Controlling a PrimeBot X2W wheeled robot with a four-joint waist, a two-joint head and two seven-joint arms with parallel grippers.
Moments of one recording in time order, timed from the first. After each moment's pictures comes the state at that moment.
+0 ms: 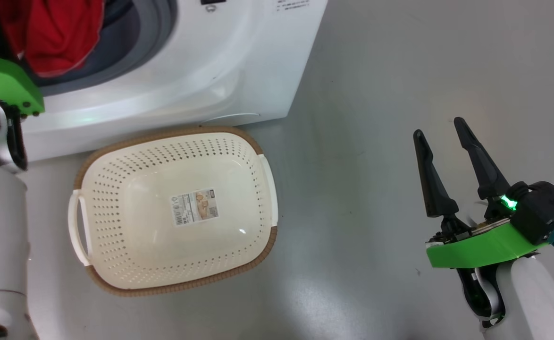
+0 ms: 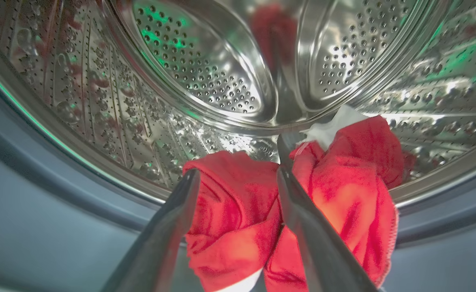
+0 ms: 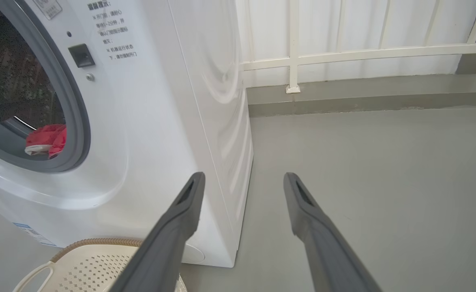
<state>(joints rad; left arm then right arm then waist) -1.09 0.19 0.15 0.96 -0.09 0.03 -0.18 -0.26 -0.09 0.08 0.06 0.31 0.12 -0.26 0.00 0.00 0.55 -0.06</state>
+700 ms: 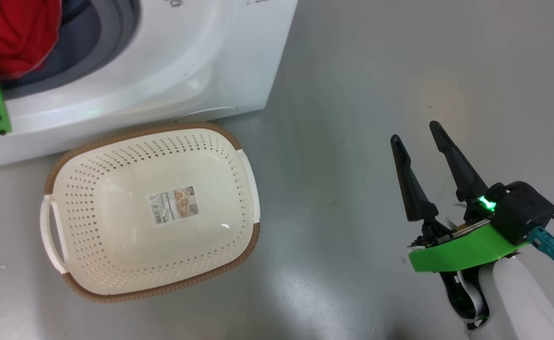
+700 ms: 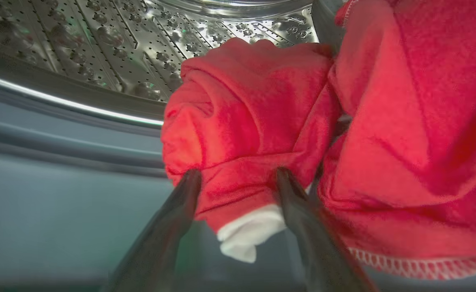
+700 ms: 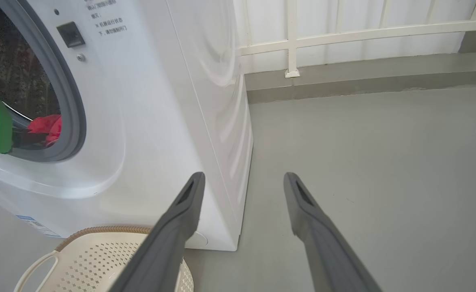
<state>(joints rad) -1.18 0.30 0.03 1.17 0.02 0.11 0.08 -0.27 -0.07 0.14 0.08 0.33 0.12 -0.26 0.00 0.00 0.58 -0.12</state>
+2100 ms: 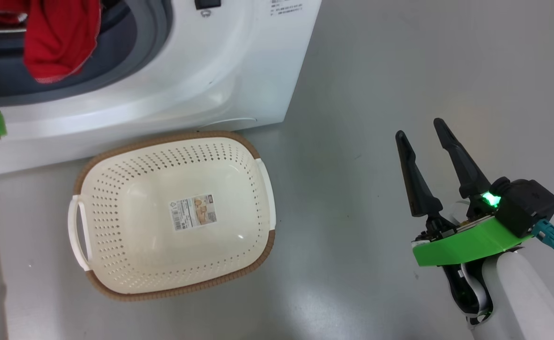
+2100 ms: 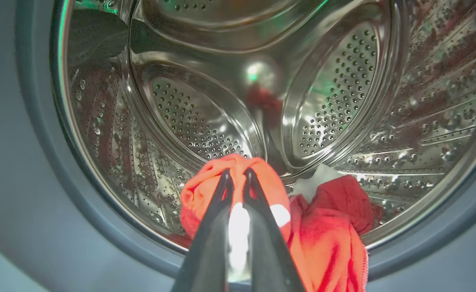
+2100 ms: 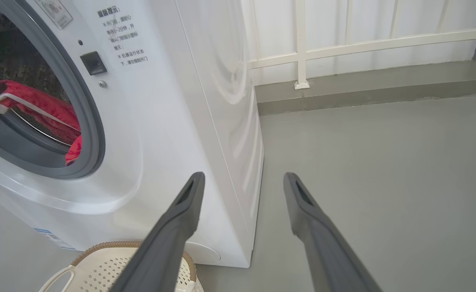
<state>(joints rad) -0.90 0.25 0.20 0.62 -0.20 -0.05 -0.25 -0.29 -0.09 0.14 0.11 0.37 0.12 -0.26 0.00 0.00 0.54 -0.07</state>
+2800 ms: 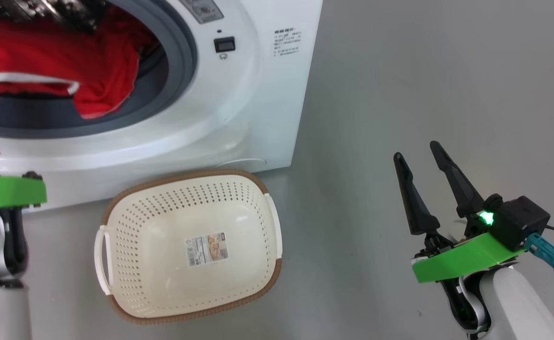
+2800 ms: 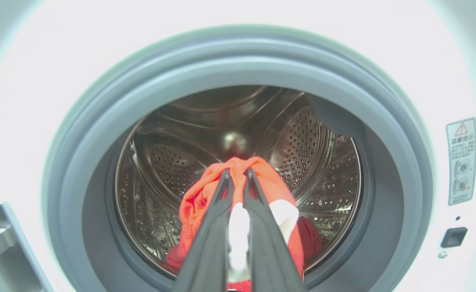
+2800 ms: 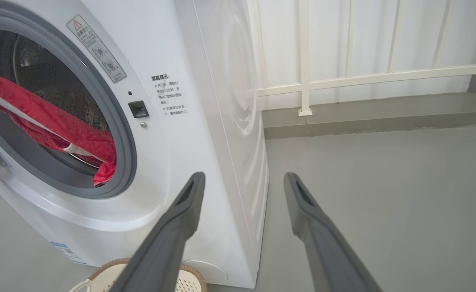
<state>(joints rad) -0.57 0.20 0.20 0.21 -0.22 -0.05 -0.21 -0.24 -0.09 0.15 0.14 0.37 0.12 -0.26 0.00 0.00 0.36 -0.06</state>
